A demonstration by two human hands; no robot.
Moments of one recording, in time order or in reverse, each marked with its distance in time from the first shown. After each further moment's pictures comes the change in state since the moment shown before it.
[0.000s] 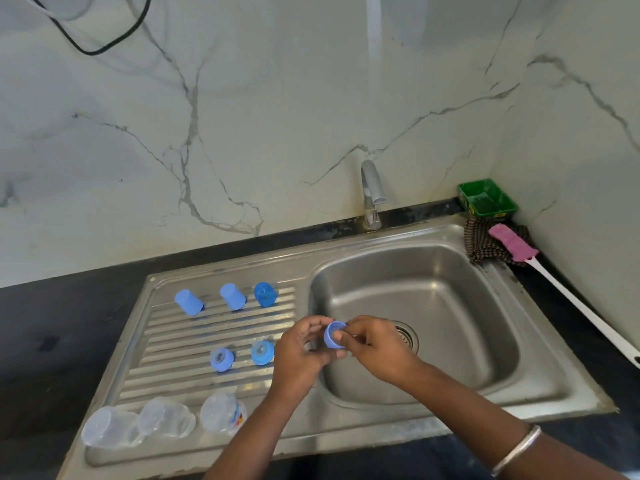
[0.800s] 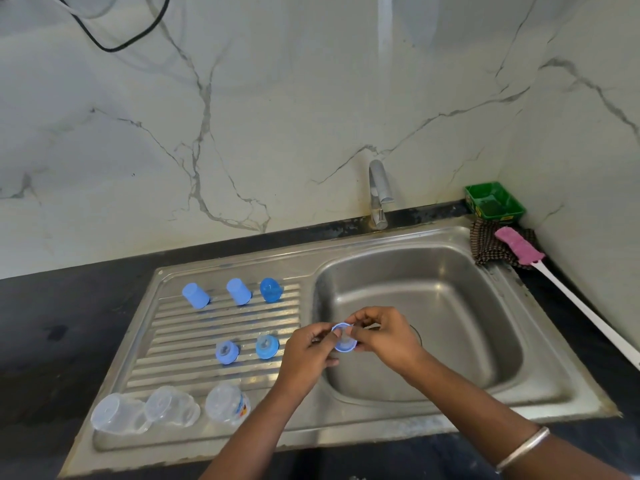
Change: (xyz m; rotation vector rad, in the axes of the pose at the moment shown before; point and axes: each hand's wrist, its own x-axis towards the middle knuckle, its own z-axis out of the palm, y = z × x) left_hand -0.005 0.006 0.005 -0.093 -0.020 -0.256; right_hand 0.001 -0.005 -0.007 0.341 0.064 0.211
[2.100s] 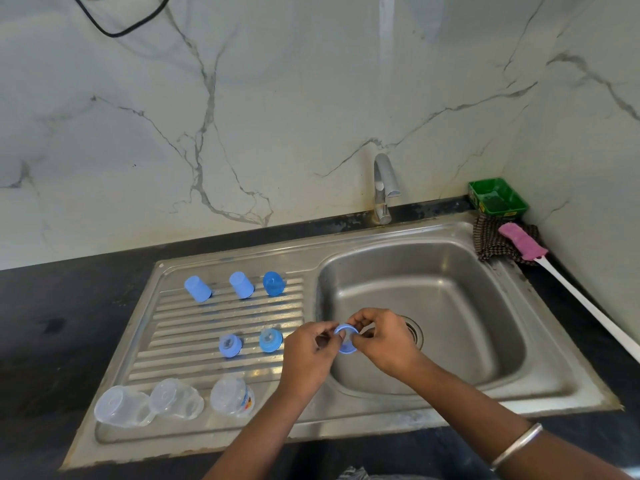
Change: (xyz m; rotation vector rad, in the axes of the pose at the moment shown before) left_hand -0.010 -0.006 -0.007 0.346 0.110 0.215; right_hand -0.008 0.001 0.016 -0.310 0.017 -0.045
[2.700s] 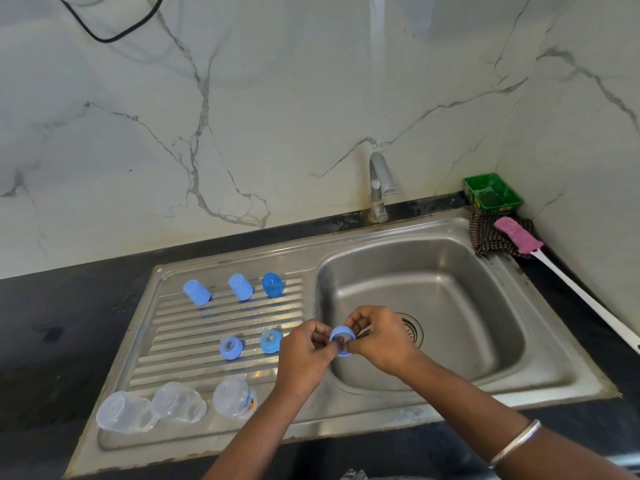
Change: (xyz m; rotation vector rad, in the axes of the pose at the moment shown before) left_hand -0.001 0.001 -0.009 0.016 -0.031 -0.068; right_hand -0.003 -0.011 0.003 -0.008 -0.022 0.057
